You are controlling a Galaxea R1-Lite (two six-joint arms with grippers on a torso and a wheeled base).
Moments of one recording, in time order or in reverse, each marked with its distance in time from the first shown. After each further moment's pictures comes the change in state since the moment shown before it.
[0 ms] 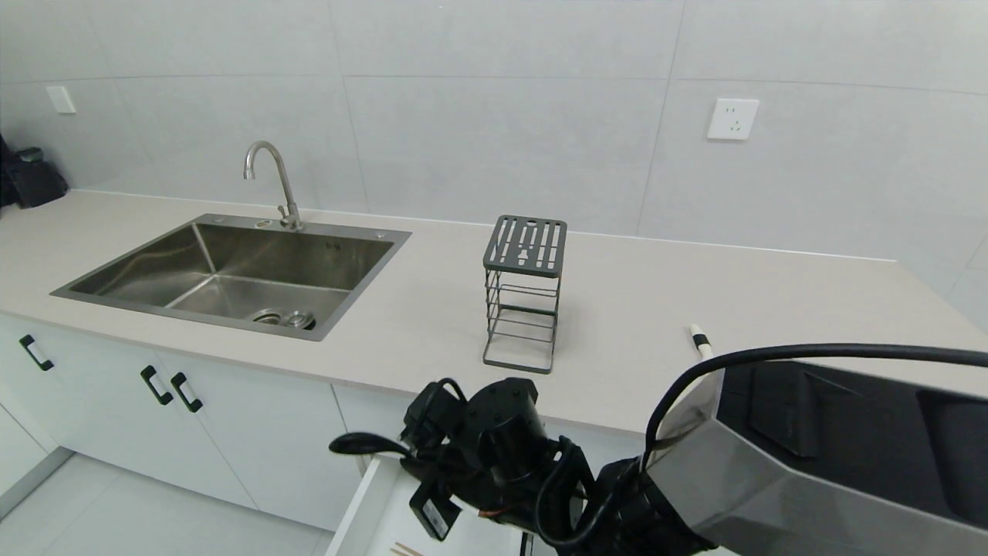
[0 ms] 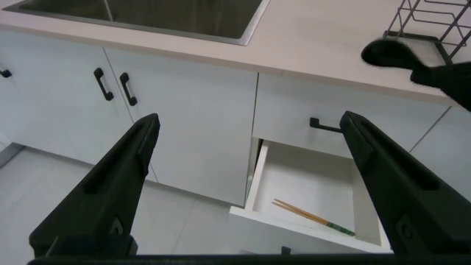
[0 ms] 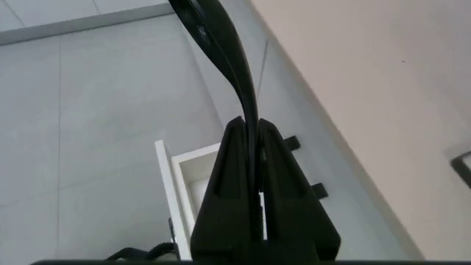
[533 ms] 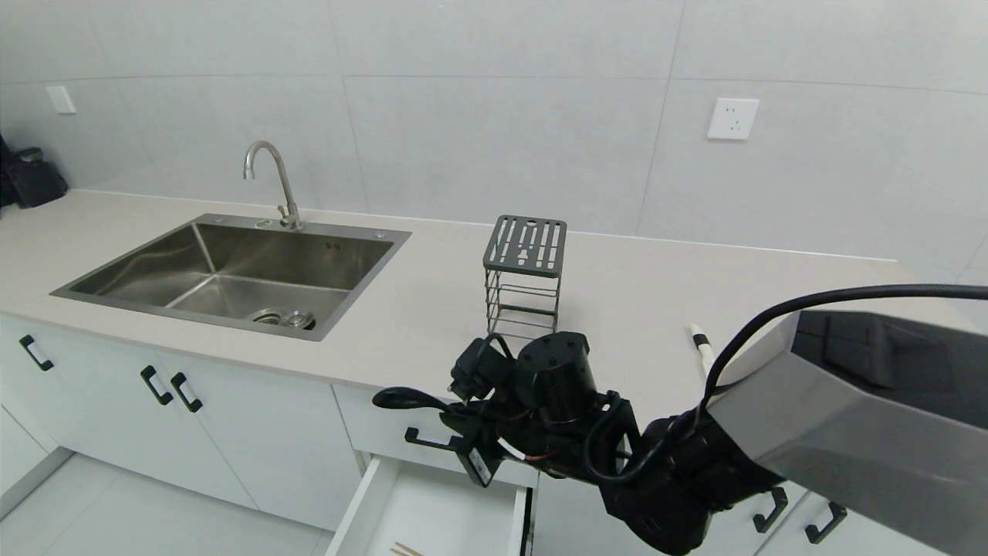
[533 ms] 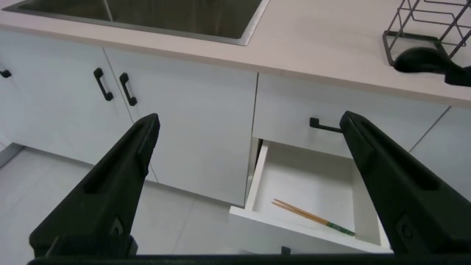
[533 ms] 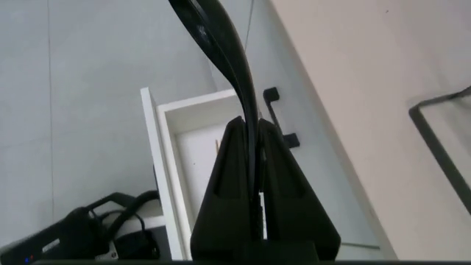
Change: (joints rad) left arm 0.001 0.000 0.000 0.000 0.000 0.000; right arm -0.121 -0.081 0.046 -0.031 0.054 -0.069
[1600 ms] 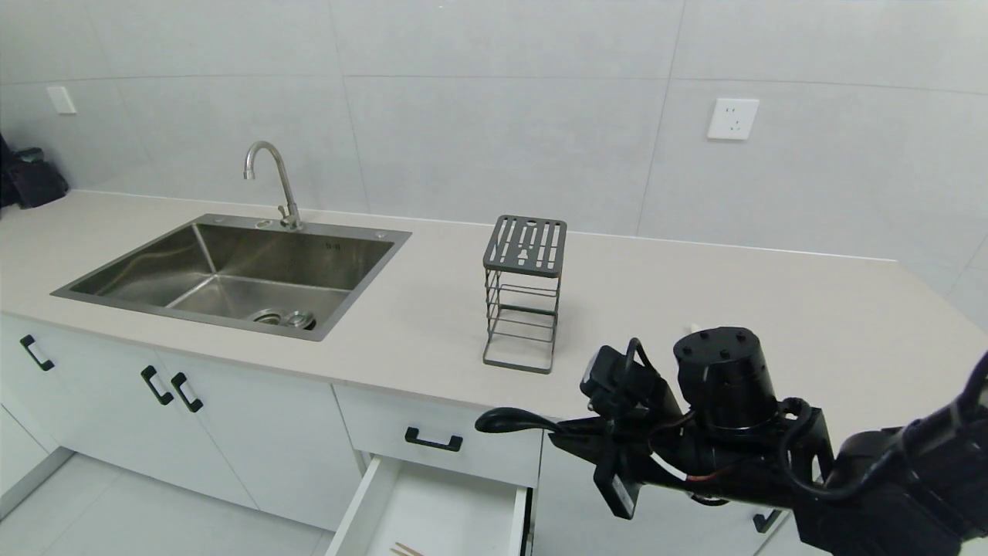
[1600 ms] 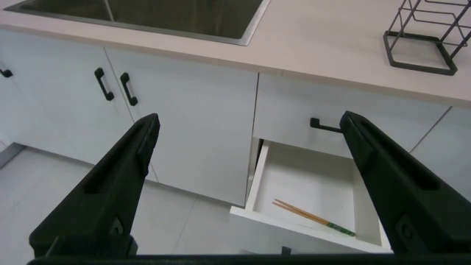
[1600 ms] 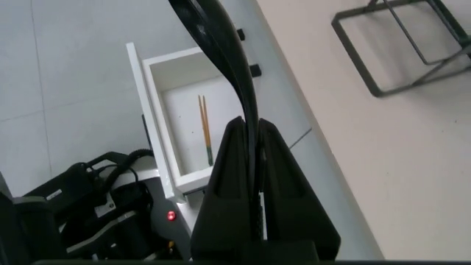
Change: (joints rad) left arm 0.000 0.000 0.000 0.000 0.000 0.000; right arm -0.178 -0.357 0.430 0.061 0.135 -0.139
